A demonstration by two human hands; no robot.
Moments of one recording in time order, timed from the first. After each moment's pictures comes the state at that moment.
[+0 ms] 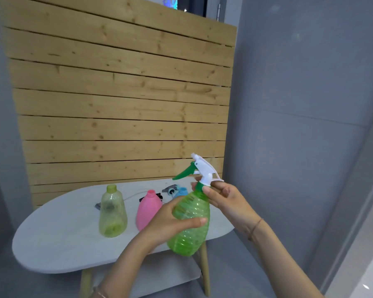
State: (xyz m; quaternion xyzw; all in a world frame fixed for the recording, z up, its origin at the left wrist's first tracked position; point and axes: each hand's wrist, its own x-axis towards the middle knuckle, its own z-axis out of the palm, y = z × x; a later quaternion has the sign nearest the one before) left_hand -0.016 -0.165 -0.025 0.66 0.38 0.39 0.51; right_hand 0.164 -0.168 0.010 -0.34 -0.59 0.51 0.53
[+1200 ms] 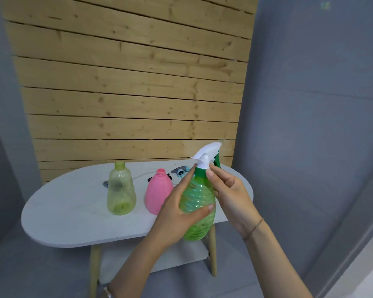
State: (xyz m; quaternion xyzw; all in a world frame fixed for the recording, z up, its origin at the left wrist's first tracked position) left_hand -0.018 -0.170 -0.063 0.68 0.35 0.50 0.40; right_hand 0.121 -0.169 -0.020 -0.37 -0.52 0.51 0.58
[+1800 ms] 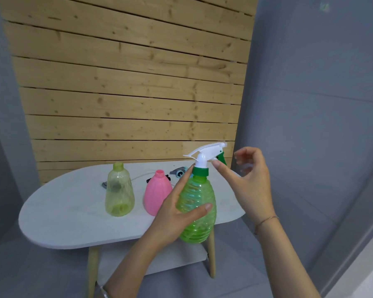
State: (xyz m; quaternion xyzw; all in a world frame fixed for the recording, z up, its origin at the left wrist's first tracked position) left_hand -0.022 -0.169 -0.060 0.67 0.33 0.49 0.44; right_hand 0.141 -0.175 0.006 -0.51 -0.57 0.13 0.63
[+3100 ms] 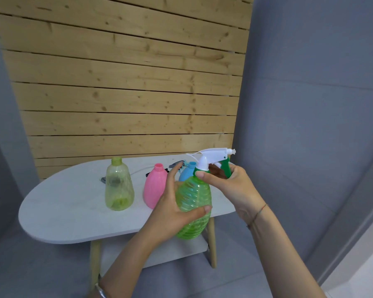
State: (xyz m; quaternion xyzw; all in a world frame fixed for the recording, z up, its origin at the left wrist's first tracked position) left_hand -0.028 -0.169 -0.067 0.69 0.39 0.46 0.40; right_hand 0.128 -0.176 -0.004 -0.43 -0.54 0.46 0.55
